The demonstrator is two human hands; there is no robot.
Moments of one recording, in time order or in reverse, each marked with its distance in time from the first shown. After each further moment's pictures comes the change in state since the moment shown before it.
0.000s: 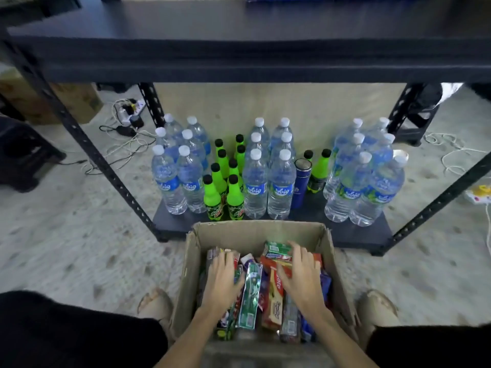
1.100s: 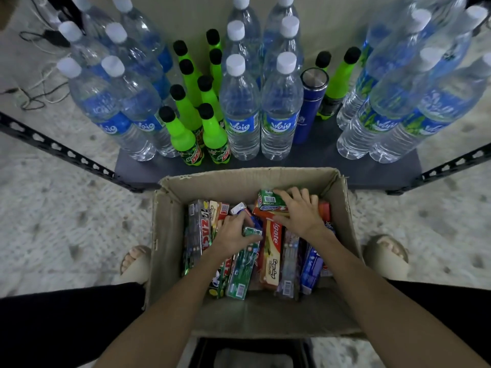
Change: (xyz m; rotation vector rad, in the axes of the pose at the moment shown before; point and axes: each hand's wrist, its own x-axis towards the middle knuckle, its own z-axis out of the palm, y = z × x) left_hand 0.079 -0.021 0.105 -0.278 -0.512 -0.068; right_hand 0.097 0.076 0.080 -0.224 -0.425 -0.116
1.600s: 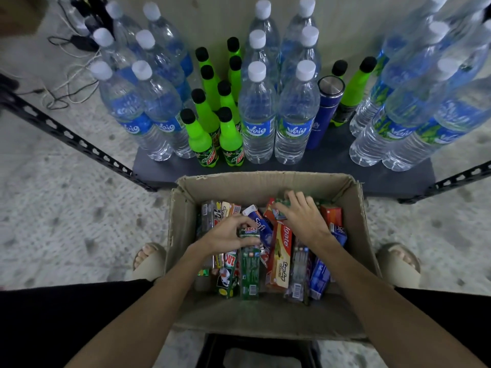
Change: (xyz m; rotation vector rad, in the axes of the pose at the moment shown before) left_hand -0.025 -0.011 -0.053 -0.100 -0.164 0.107; right_hand -0.002 -0.023 0.003 -0.401 0.065 -0.228
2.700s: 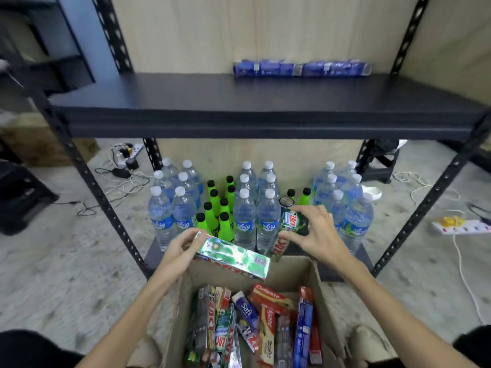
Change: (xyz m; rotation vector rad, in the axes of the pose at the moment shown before) left_hand -0.157 0.125 -0.121 -0.448 0.689 0.354; right_hand -0.100 0.046 -0.268 0.628 0.649 0.118
